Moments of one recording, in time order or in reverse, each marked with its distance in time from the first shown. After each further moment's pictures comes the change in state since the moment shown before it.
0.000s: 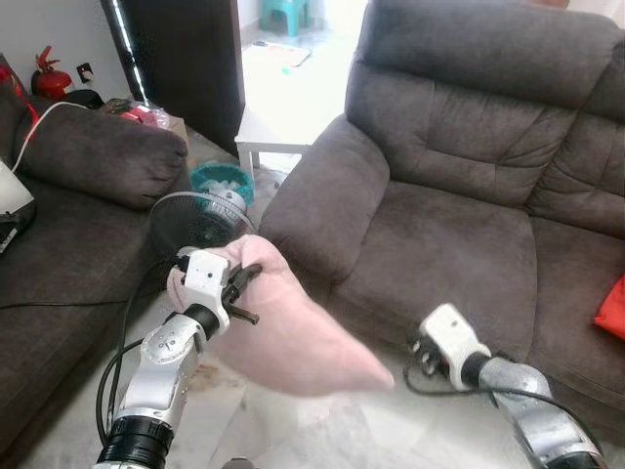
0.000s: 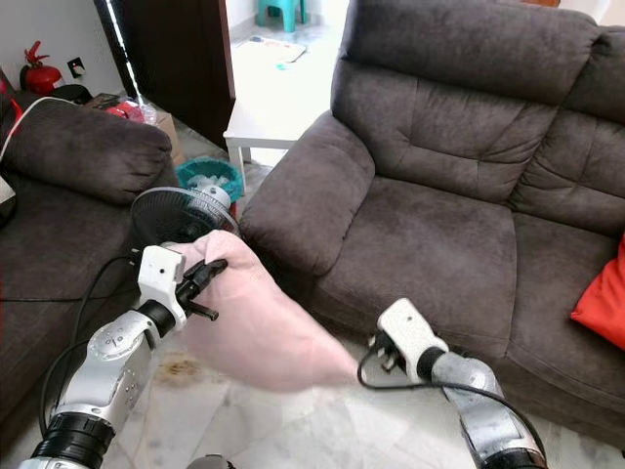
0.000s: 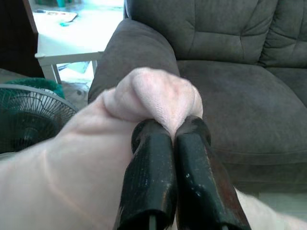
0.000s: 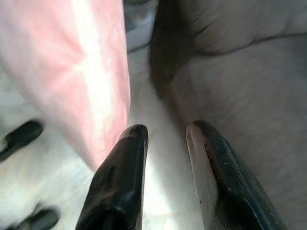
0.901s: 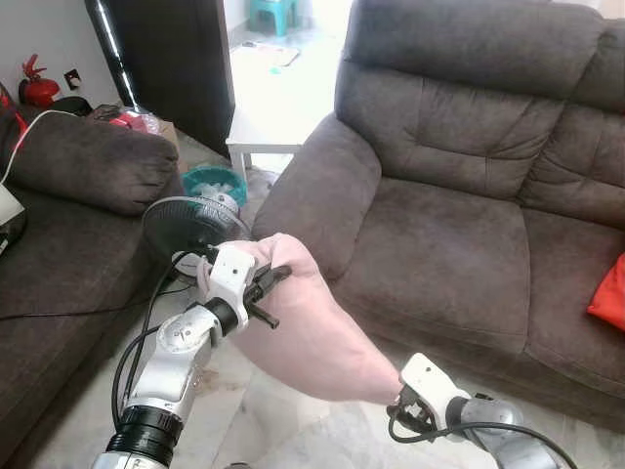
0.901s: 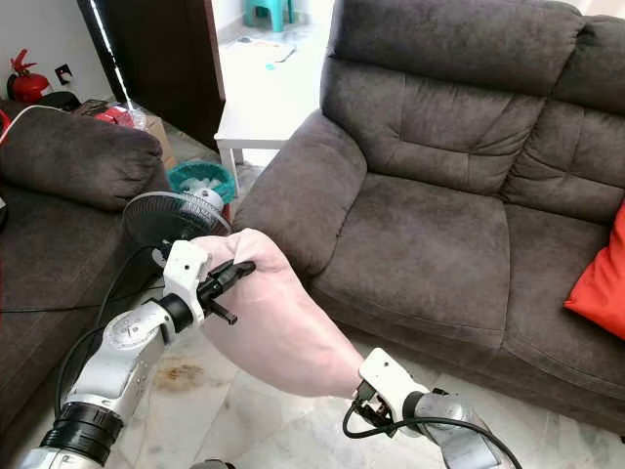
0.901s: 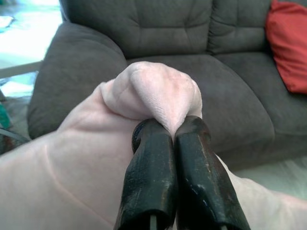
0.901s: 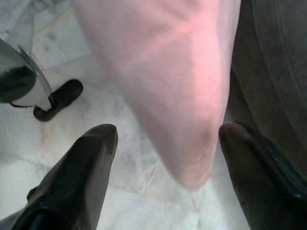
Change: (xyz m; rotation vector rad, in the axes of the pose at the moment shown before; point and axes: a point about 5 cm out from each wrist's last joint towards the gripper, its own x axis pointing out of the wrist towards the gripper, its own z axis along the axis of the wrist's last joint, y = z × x) left arm 0.012 -0.023 0.013 0.044 0.012 -0.215; right arm 0.014 0.040 -0.031 0.050 0.177 0.099
